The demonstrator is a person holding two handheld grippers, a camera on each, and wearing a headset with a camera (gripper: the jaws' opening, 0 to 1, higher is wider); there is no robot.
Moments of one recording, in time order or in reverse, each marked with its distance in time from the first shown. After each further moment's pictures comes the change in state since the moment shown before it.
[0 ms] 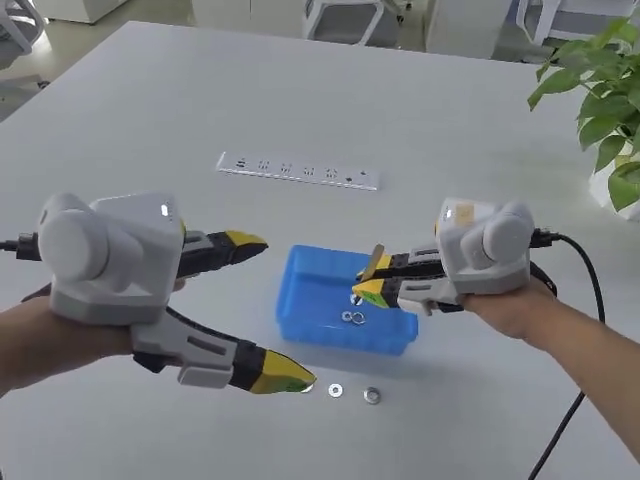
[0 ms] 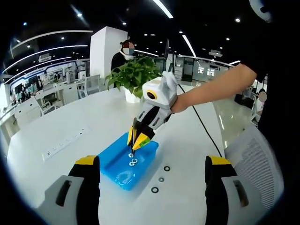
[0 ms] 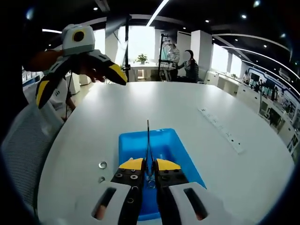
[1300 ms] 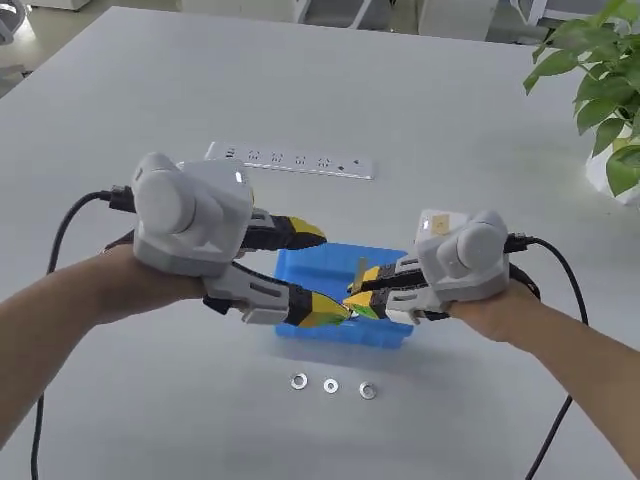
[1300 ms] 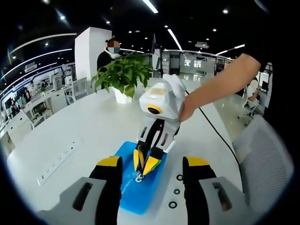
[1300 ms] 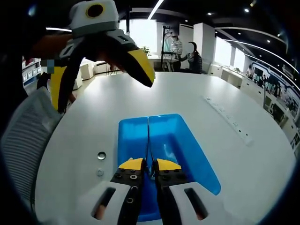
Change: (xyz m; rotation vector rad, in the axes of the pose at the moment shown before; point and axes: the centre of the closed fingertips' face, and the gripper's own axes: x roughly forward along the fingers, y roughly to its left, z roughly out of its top) left arm 0.064 0.023 0.011 0.126 0.043 -0.104; right arm 0.012 0.005 -0.022 -0.001 0.064 0.030
